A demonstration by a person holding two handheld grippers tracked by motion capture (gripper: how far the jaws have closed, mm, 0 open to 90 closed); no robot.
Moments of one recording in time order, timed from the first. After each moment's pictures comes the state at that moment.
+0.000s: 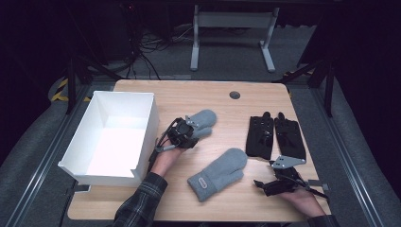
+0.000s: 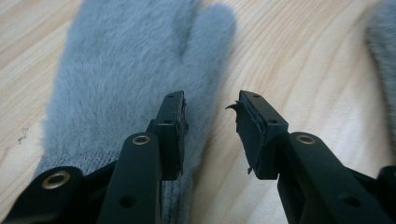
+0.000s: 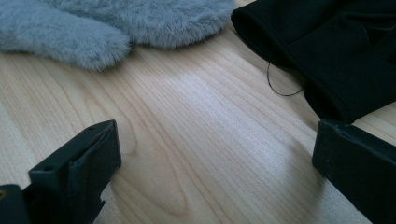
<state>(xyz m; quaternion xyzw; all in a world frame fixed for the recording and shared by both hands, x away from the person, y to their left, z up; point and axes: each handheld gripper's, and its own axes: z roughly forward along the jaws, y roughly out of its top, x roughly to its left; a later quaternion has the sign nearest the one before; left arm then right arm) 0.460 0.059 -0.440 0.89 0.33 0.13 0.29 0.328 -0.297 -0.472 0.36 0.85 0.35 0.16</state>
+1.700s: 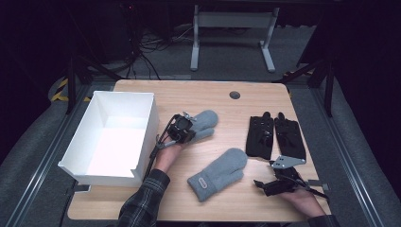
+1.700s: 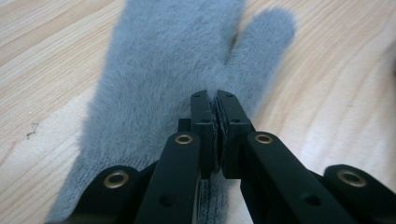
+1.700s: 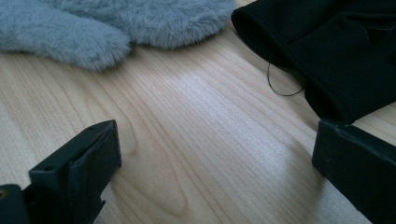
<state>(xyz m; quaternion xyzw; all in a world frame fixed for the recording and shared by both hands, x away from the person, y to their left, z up) 0.469 0.057 -0.435 0.87 0.38 0.10 0.31 0.329 -0.298 -0.472 0.36 0.85 0.35 0.16</state>
